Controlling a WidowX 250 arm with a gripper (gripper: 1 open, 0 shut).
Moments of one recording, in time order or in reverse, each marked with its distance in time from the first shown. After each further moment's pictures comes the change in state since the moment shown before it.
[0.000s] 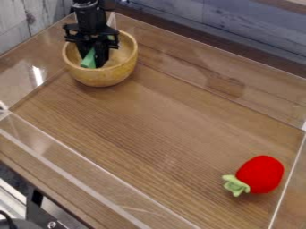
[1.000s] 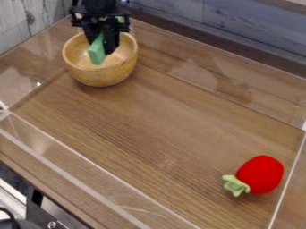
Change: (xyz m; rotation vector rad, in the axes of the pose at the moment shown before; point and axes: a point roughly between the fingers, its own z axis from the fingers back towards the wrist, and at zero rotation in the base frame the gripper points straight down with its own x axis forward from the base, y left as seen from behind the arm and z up) arm -0.017 -0.032 0.042 -0.039 -0.004 -0.021
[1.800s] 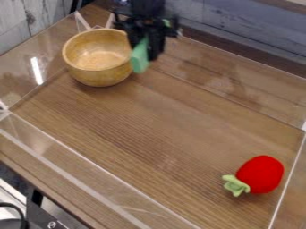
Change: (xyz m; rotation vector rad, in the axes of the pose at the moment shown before) arm -0.023 -0.074 0.022 -0.031 0.009 -0.069
